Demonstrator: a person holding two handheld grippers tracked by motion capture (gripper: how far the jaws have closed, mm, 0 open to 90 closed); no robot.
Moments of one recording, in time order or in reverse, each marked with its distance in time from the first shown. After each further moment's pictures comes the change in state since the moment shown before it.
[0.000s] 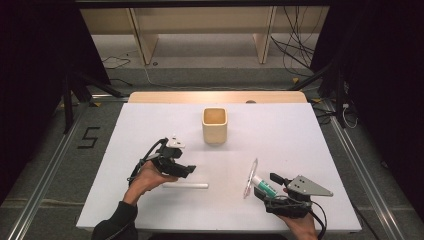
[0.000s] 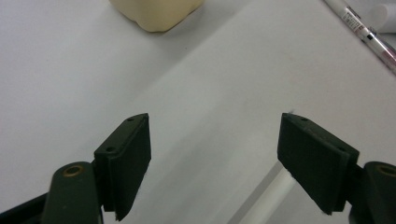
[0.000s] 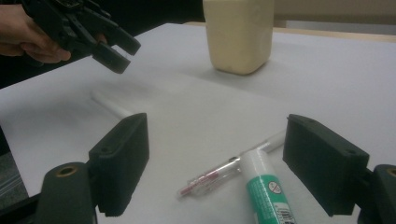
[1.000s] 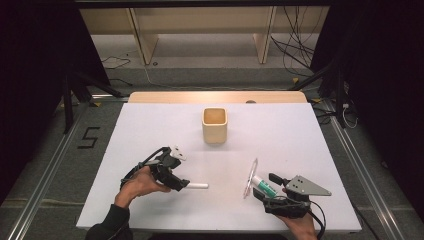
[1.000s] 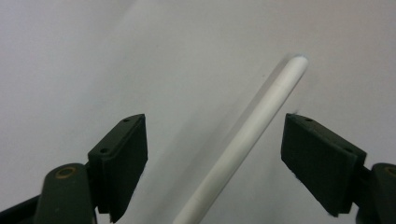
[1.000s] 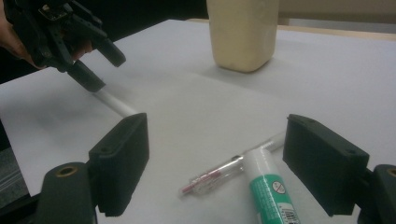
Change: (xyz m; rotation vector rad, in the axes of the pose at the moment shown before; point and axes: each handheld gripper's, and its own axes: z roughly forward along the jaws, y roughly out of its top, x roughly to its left) left arm -0.010 -0.013 -0.002 0.222 -0.030 0.145; right arm 0.001 0.000 0.002 0.014 0.008 -0.011
